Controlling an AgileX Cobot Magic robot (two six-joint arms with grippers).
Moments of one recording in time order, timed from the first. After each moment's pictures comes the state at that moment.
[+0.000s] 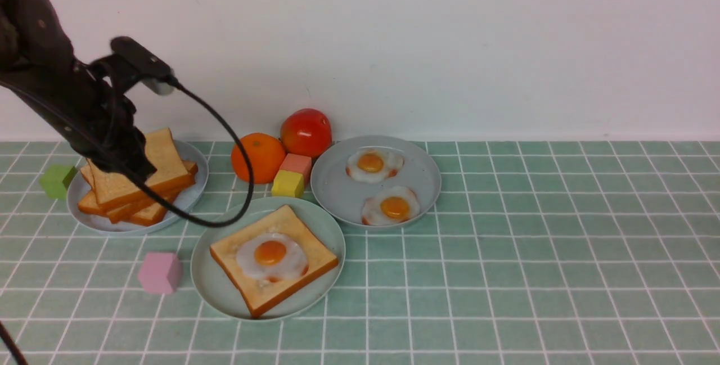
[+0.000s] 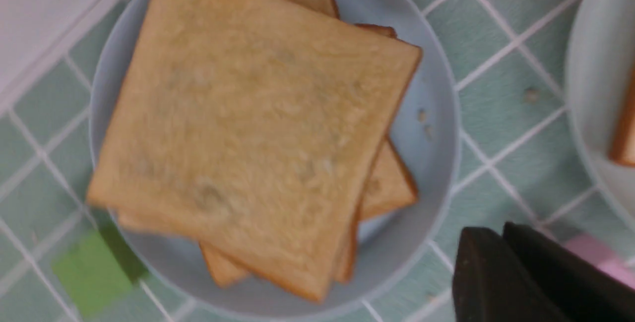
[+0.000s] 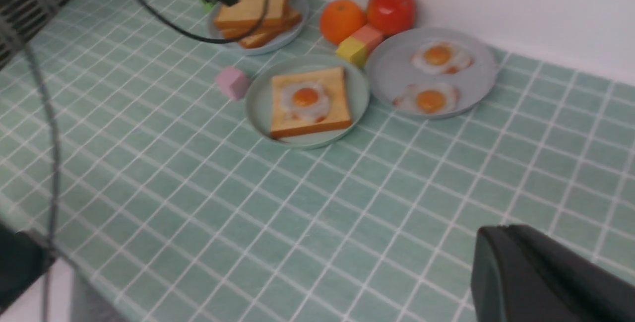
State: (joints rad) right arm 0.64 0.53 -1.14 0.09 1.15 0.11; left arm 0.01 1.88 -1.51 -0.11 0.84 0.81
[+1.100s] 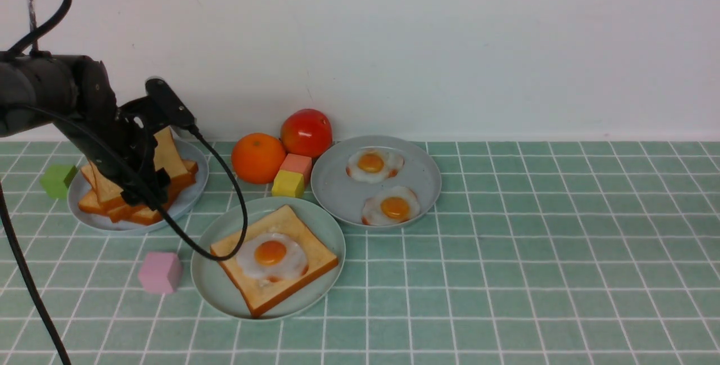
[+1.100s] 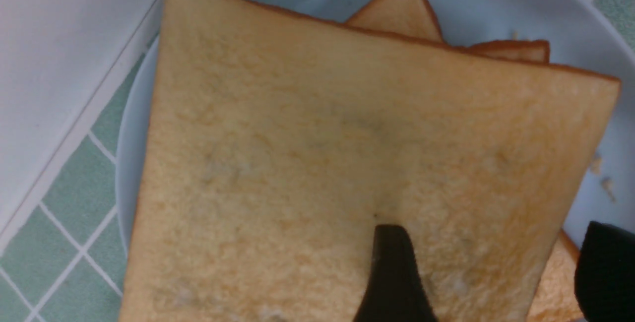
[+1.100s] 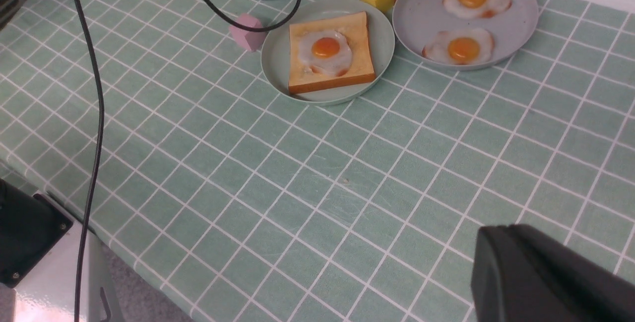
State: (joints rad) right arm 0.64 0.63 -1.13 0.12 1.16 0.11; left arm 0.01 2.06 -1.52 0.02 0.61 0.84
